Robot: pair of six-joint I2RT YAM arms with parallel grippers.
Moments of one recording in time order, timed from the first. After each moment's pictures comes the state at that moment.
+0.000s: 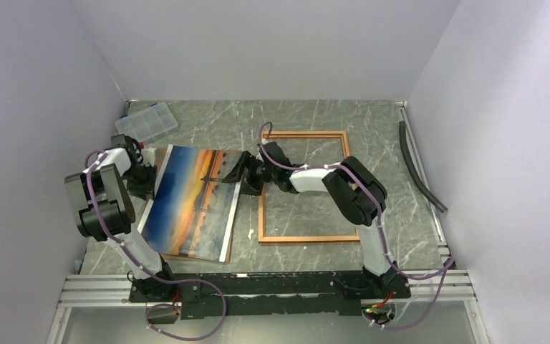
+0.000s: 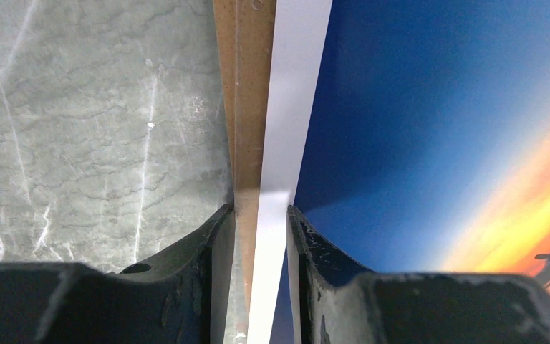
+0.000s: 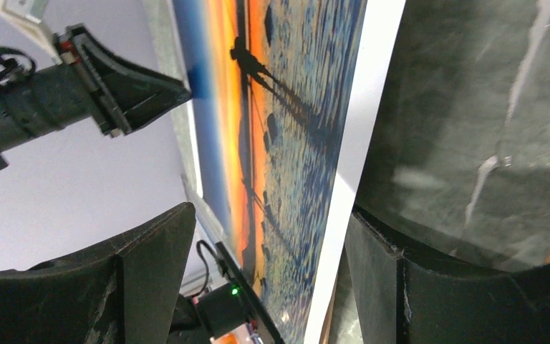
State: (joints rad) left arm 0.34 1.78 1.12 -0.70 0.10 0.37; right arm 0.75 2.11 1.23 0.32 -0.45 1.18
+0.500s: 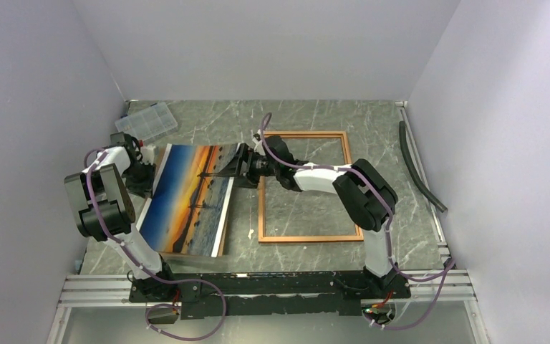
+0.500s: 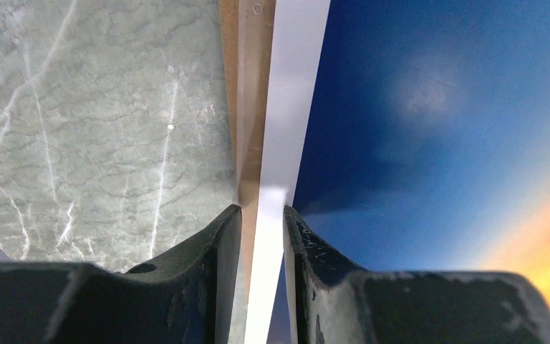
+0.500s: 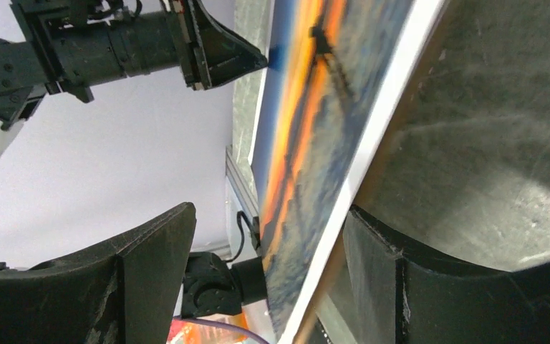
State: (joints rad) left arm 0.33 1.78 1.14 -0.71 0.08 0.38; right arm 0.75 2.00 1.20 0.43 -0.53 1.18
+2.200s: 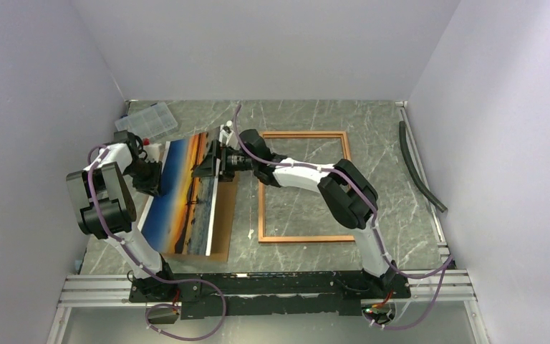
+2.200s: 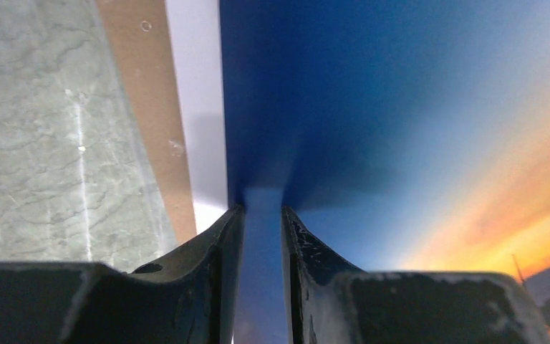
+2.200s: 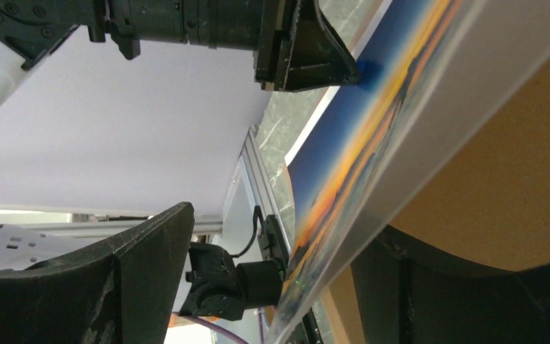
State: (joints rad) left arm 0.31 1.79 1.18 -0.79 0.22 0.37; right arm 0.84 2.14 1.50 0.37 -0.60 1.04
